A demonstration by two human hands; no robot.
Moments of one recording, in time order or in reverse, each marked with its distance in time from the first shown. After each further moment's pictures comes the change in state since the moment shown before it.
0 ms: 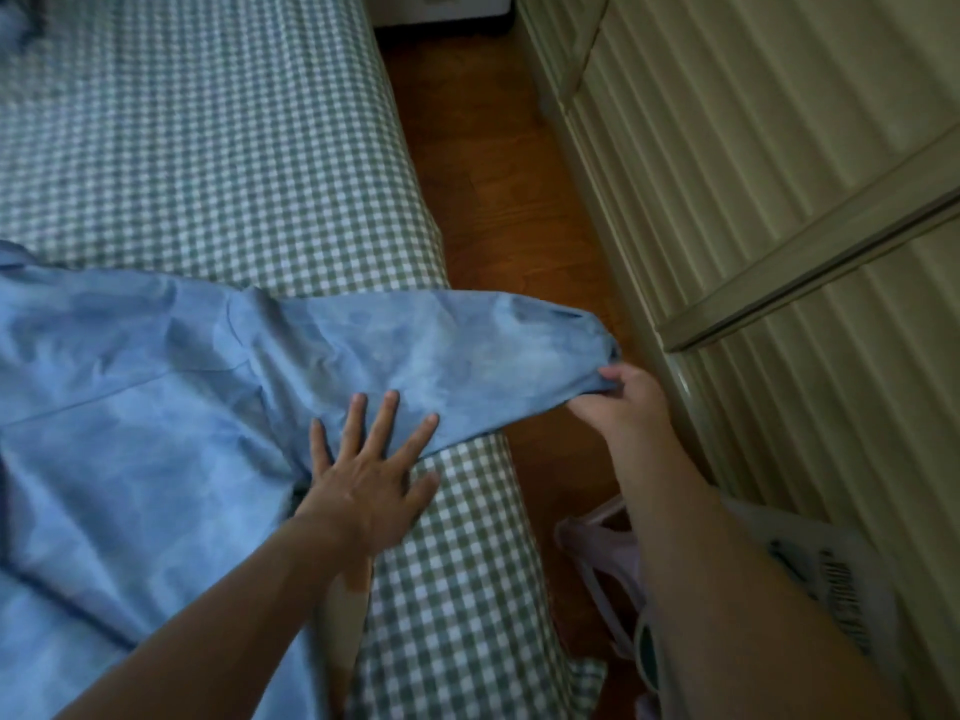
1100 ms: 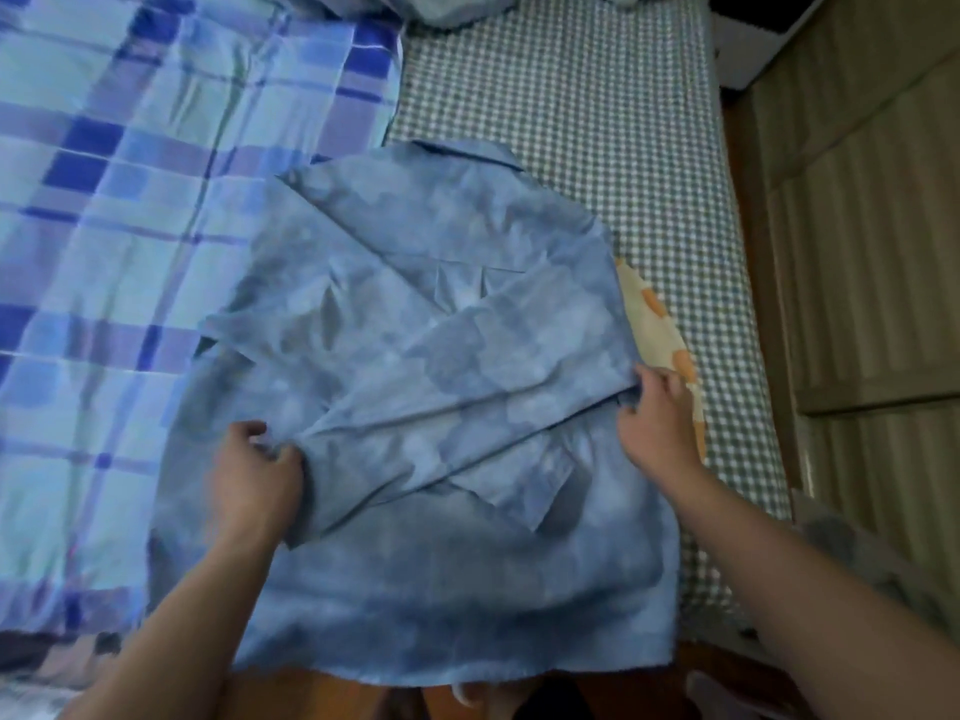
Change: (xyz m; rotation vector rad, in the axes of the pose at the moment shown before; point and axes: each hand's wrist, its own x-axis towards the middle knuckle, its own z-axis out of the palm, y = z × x) left_hand -0.356 -0.379 0.114 -1.170 0.566 -0.976; right_hand -0.165 0.384 0.032 -2.230 0.021 -0.963
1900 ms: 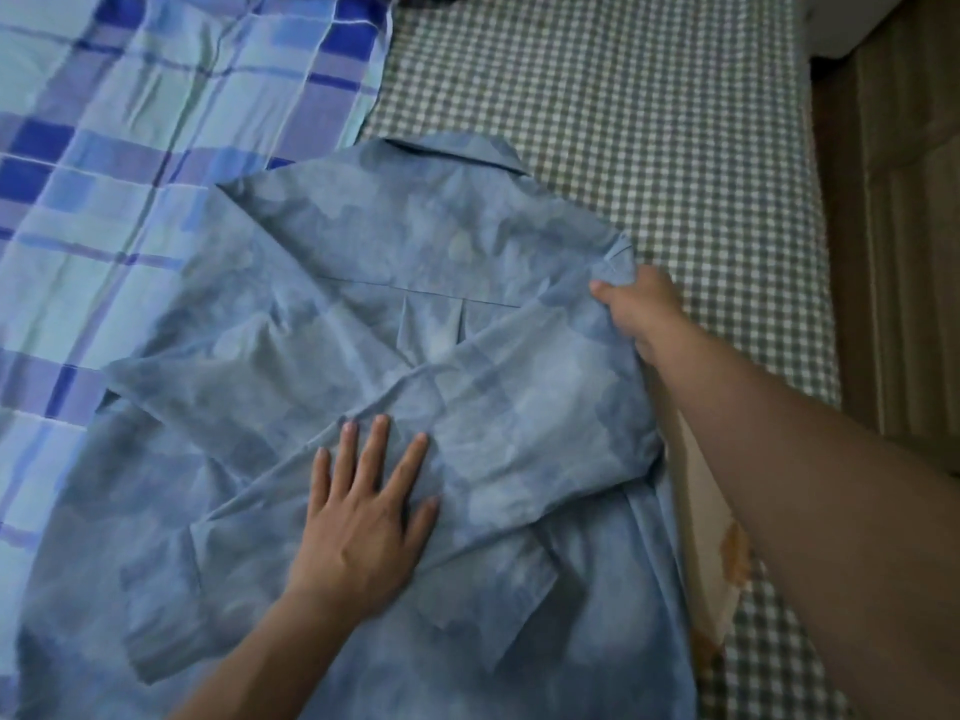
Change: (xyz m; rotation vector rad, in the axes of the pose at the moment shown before) left_hand -0.010 0.041 0.150 0.785 -0.074 0.759; right_hand 0.249 -0.062 0.020 0.535 -0.146 0.136
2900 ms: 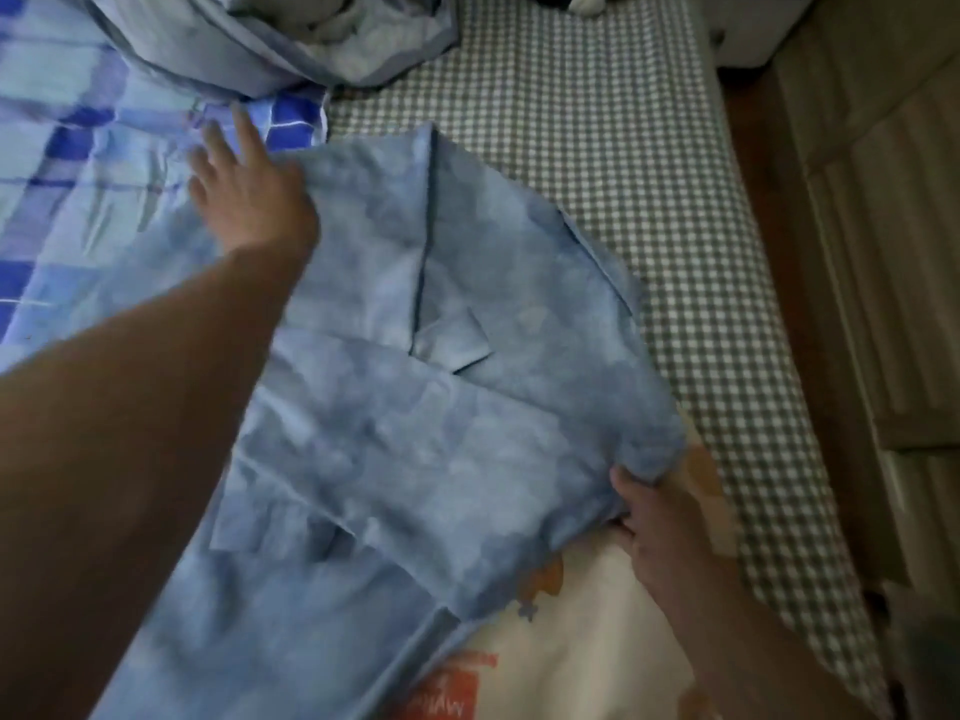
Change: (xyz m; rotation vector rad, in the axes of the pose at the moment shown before) left_hand 0.337 -0.026 -0.195 -0.138 0.492 -0.372; right_hand -0.136 0.103 -0.017 0.750 0.063 0.428
